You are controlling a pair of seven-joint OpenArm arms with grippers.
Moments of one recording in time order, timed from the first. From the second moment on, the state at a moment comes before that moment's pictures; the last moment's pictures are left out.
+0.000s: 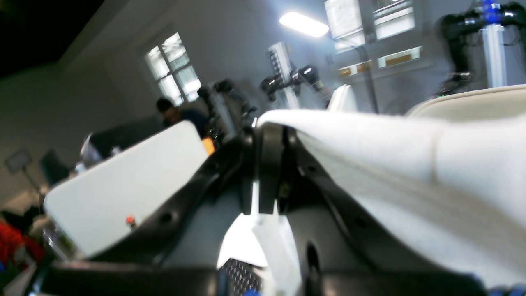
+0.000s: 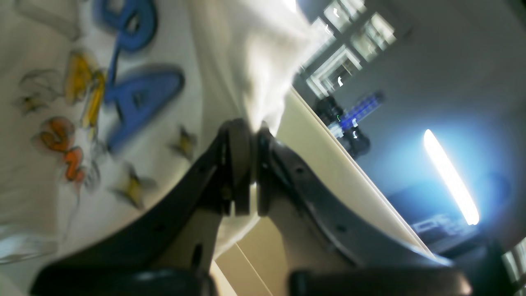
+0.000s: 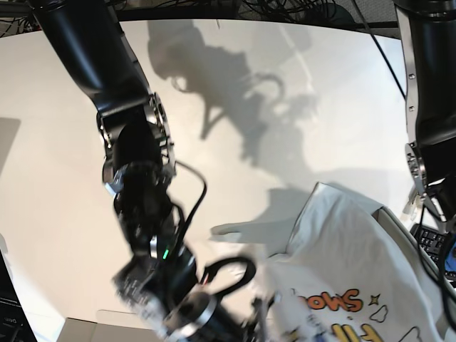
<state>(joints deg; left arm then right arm) -67.4 -25.8 -2.5 89.1 9.7 -5.3 50.0 51.7 -8.9 -16.8 101.1 -14.7 39.4 -42.6</state>
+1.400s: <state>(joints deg) -71.7 -23.4 1.1 92.0 11.0 -3.3 49.8 67.1 -8.4 -29.7 113.6 -28.4 29.9 -34.5</state>
